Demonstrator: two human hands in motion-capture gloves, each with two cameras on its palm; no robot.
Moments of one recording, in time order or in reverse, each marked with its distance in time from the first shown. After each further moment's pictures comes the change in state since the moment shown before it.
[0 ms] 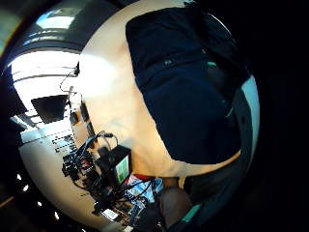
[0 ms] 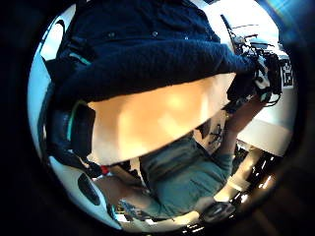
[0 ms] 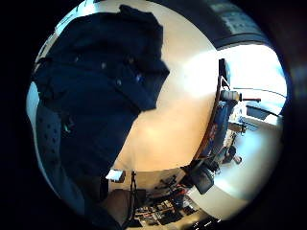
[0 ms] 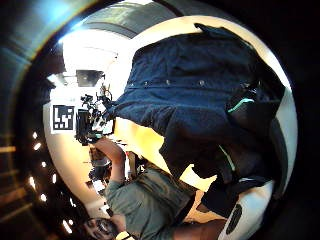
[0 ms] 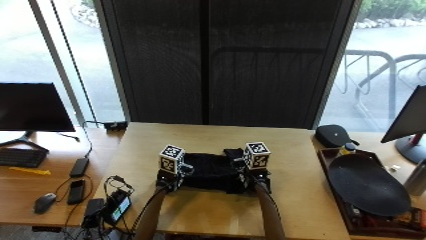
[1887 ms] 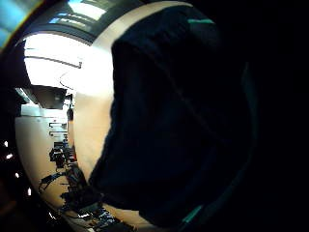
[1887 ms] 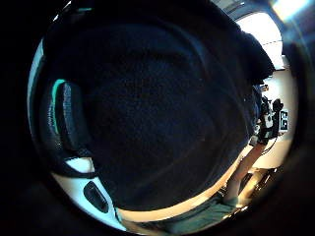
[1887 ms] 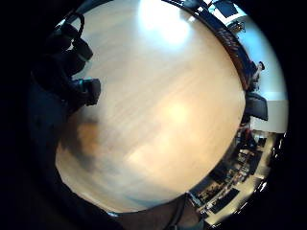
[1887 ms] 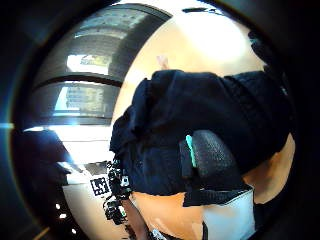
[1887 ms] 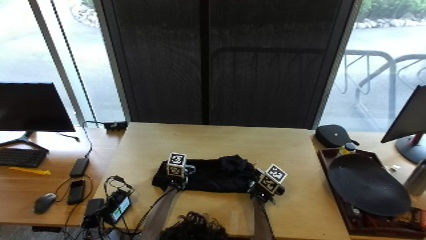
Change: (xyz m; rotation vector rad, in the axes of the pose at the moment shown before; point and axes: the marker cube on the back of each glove) left arm -0.022 -0.099 0.105 0.129 -0.055 -0.273; right arm 0.077 0.020 0.099 0.241 -0.207 0.890
